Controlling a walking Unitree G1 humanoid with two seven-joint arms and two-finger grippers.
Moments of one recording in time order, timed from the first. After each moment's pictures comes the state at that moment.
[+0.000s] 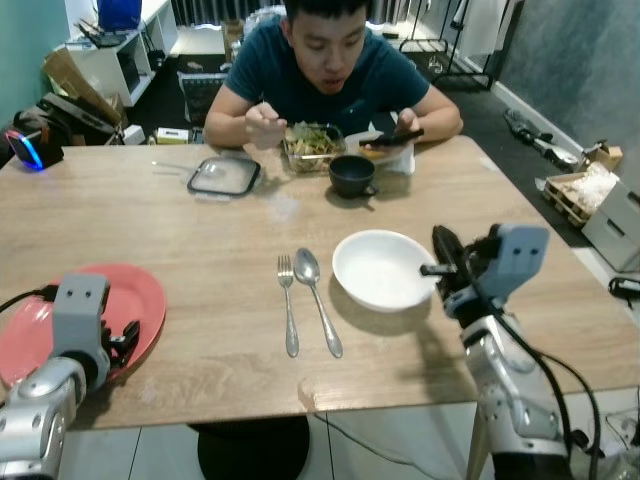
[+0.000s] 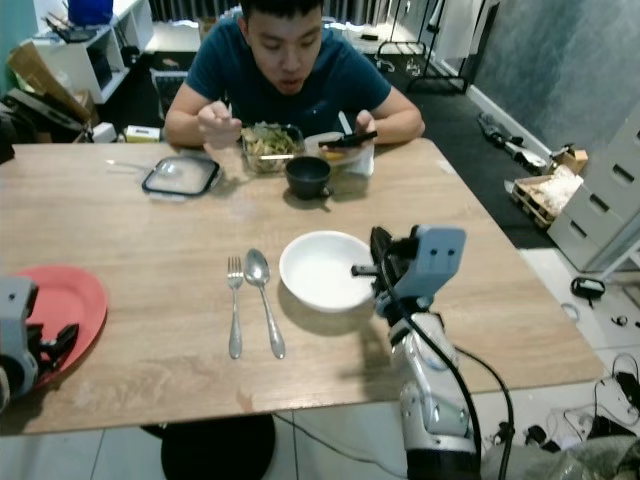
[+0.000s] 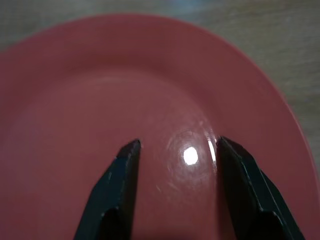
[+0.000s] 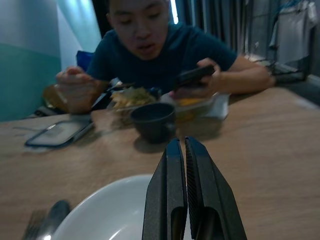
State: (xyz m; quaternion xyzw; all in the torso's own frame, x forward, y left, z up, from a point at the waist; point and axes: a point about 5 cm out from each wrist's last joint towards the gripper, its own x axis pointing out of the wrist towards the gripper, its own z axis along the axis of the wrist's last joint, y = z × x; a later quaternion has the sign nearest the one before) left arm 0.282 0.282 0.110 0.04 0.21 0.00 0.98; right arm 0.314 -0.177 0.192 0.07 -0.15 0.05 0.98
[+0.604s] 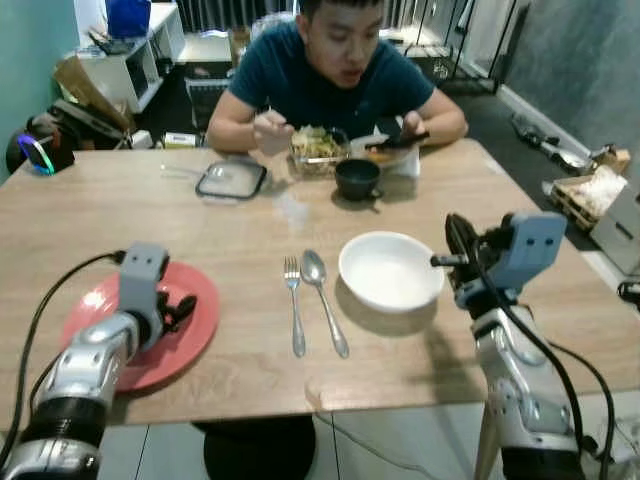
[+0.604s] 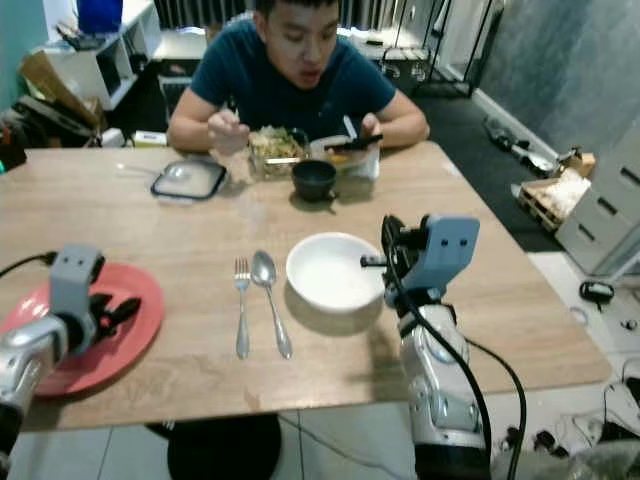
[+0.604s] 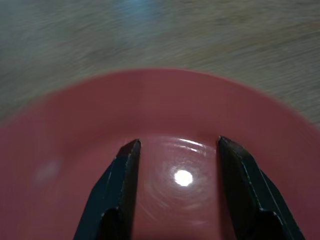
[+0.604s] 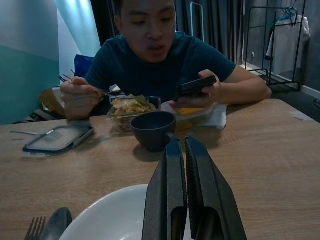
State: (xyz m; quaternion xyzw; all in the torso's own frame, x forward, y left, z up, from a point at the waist) left arm 0.349 0.230 0.117 0.05 0.20 -0.11 0.97; right arm 0.314 -0.177 0.198 0.06 -0.16 0.04 0.98
